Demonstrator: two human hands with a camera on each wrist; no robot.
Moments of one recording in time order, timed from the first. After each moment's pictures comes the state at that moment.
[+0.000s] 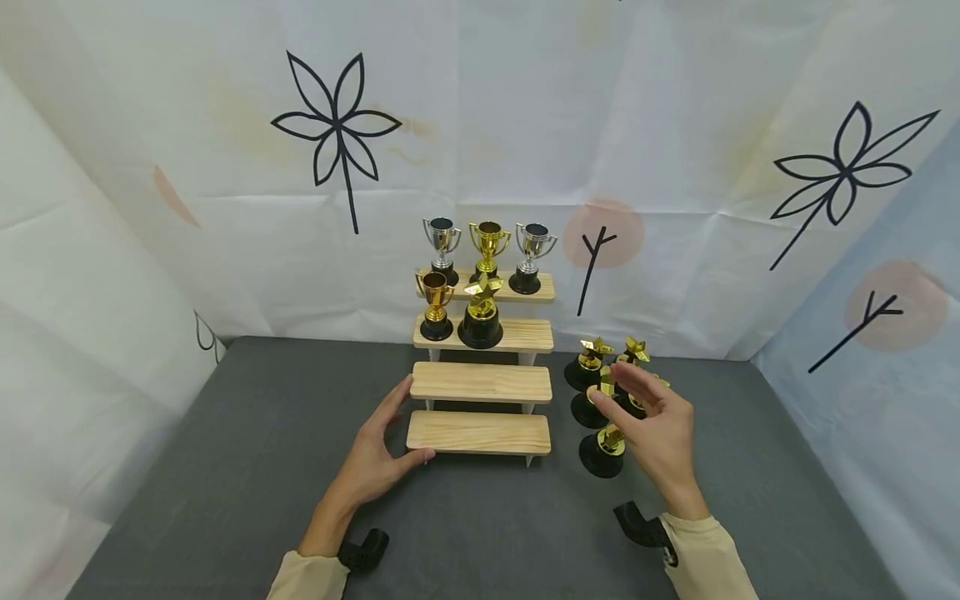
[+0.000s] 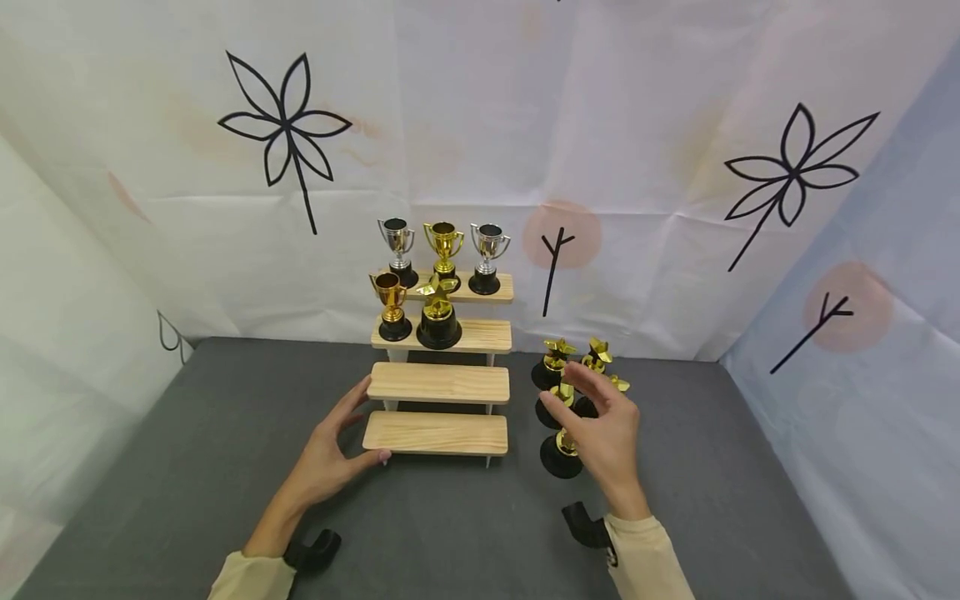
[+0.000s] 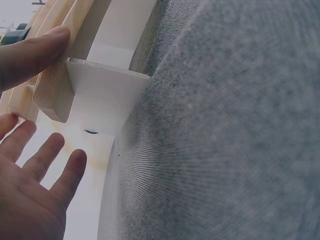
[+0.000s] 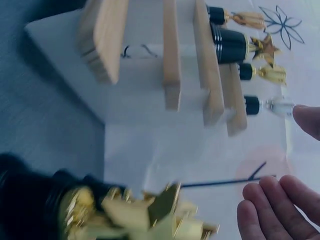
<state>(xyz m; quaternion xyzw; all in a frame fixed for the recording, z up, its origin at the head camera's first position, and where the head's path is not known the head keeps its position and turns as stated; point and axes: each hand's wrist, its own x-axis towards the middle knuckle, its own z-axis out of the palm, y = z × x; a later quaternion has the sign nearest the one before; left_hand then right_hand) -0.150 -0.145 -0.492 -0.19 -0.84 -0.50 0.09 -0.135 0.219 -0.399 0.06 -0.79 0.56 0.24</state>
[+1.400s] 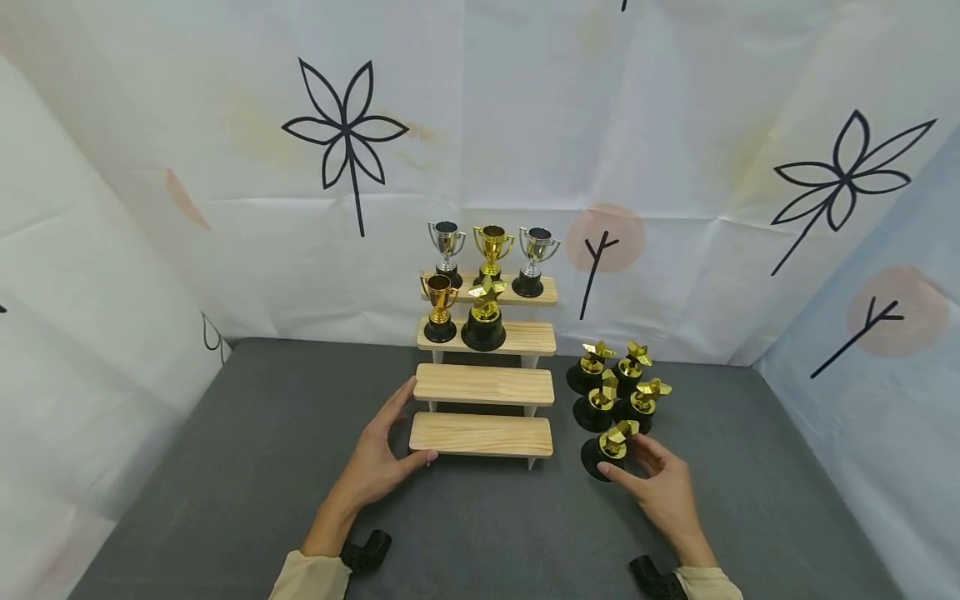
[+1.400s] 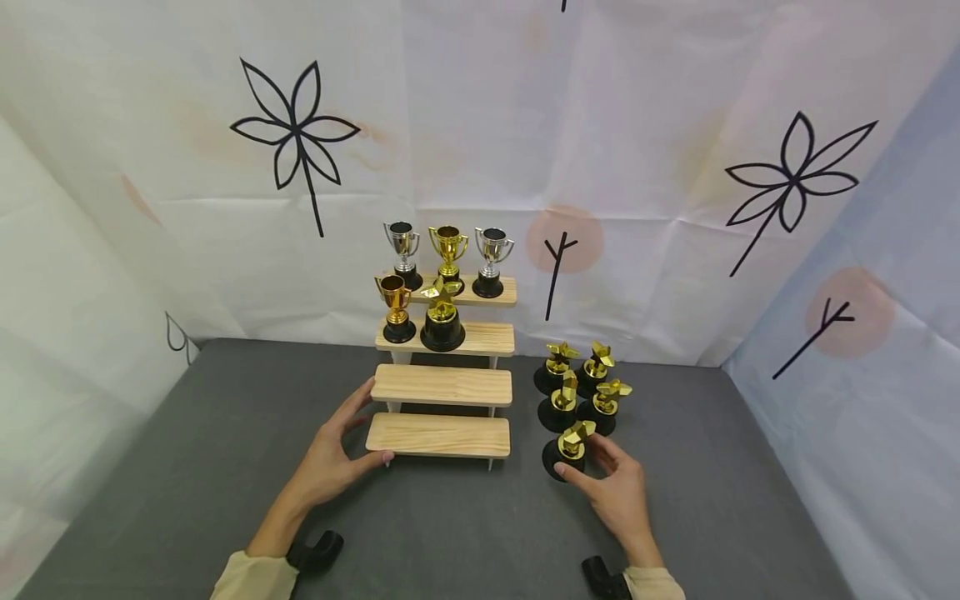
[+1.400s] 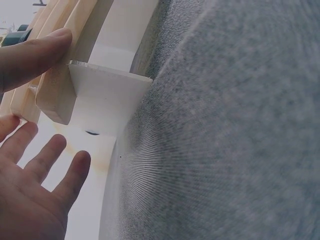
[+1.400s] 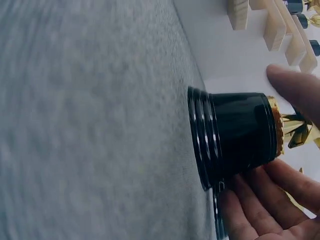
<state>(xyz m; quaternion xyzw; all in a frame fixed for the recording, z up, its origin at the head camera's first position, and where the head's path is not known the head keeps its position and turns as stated) -0.146 -0.143 -0.489 -0.19 -0.84 -0.51 0.09 -0.109 0.258 -0.479 -0.07 -0.85 0.51 0.07</state>
